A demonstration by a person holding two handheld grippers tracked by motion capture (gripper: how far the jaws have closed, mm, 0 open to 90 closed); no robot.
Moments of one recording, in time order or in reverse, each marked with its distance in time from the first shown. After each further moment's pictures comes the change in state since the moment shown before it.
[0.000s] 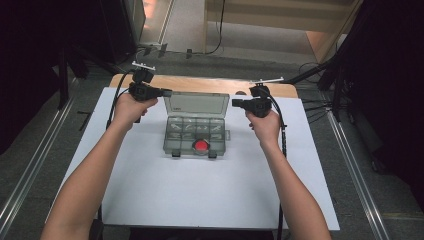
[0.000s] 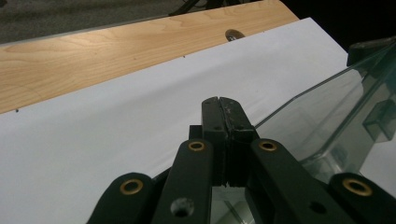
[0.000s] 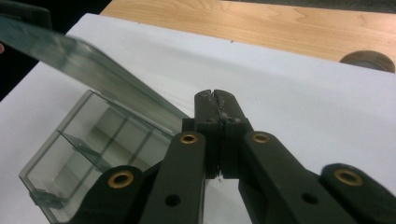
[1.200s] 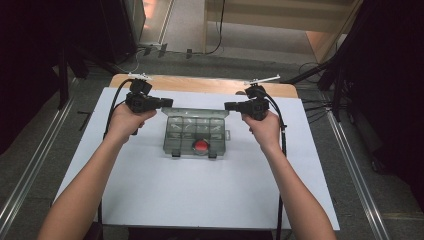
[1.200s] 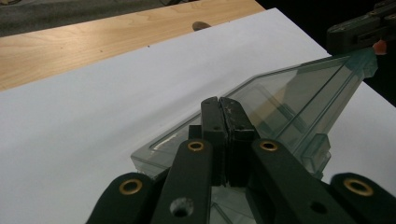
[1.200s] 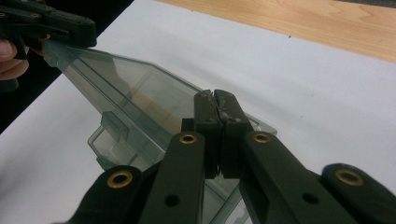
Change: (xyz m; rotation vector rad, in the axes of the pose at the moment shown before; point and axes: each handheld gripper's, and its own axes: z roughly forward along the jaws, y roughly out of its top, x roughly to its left) left arm -0.033 -0.028 -0.023 -0.017 -0.051 0.069; right arm 0.033 -0.001 -0.019 0.062 0.116 -0.071
